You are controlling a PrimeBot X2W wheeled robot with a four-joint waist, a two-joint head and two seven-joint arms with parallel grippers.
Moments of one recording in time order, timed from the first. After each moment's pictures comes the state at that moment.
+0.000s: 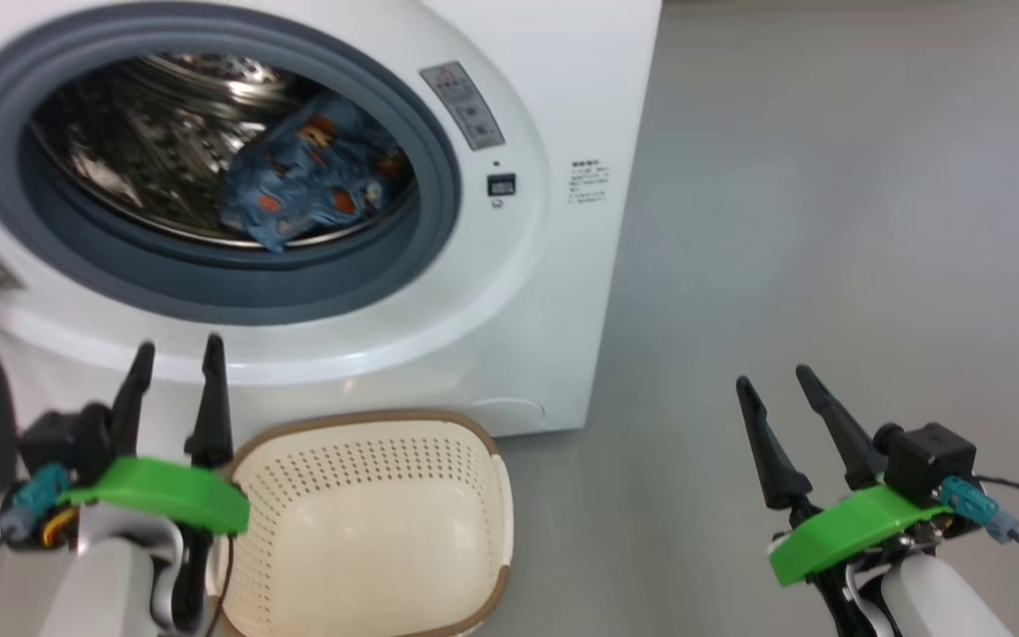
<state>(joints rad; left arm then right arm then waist) -0.45 0.17 -0.11 0.61 -0.41 -0.13 -0.26 -0.22 -0.14 0.22 0.36 0.39 0.12 -0.25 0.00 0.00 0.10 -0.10</state>
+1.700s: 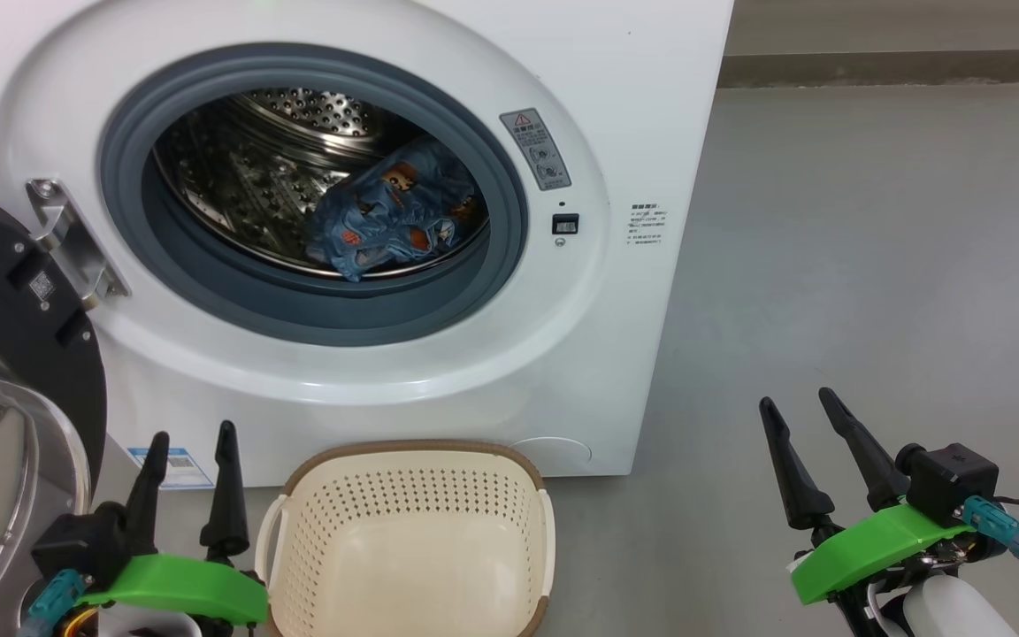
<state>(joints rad) -0.22 0.10 -0.02 0.45 -0.37 -0.13 -0.26 -0.17 -0.17 0.21 0.35 0.42 0.12 -0.25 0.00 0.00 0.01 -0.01</state>
